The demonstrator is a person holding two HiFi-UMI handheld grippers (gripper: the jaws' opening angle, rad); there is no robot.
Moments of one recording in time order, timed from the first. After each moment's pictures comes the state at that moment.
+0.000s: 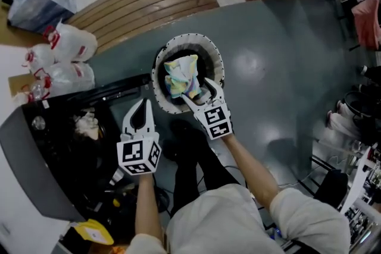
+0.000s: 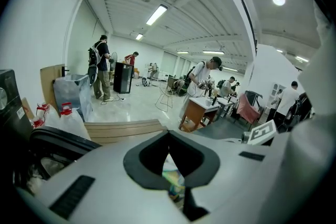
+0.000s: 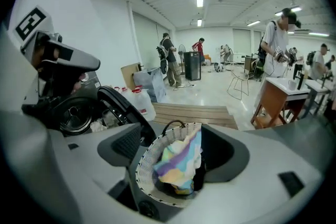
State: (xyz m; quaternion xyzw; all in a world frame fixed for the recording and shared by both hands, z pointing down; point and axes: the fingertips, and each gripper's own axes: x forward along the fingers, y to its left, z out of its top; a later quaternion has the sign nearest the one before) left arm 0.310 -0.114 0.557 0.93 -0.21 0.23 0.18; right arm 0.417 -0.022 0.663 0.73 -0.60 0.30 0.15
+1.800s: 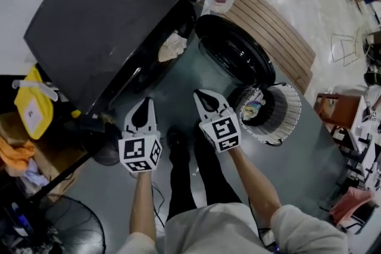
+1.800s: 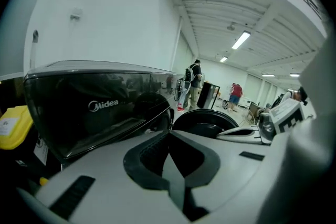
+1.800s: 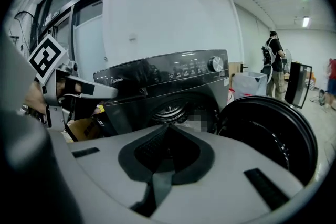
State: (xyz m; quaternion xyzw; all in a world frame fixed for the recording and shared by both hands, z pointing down) left arm -0.240 -0.107 0.596 0.73 -0.63 0.12 0.25; right arm -0.105 -0.135 0.634 0.36 -0.89 0.16 0.23
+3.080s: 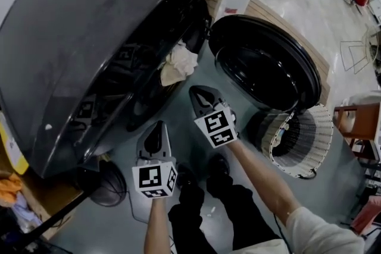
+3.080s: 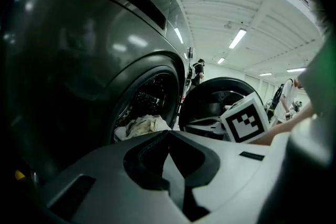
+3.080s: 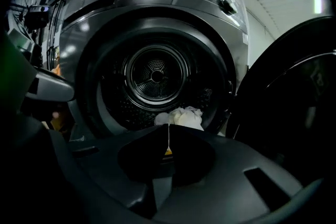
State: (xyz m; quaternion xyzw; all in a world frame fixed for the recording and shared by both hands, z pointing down) left arm -0.258 -0.156 0.814 0.74 -0.63 0.10 0.22; right arm -0.179 -0.261 0.866 0.37 -0.89 0.09 0.25
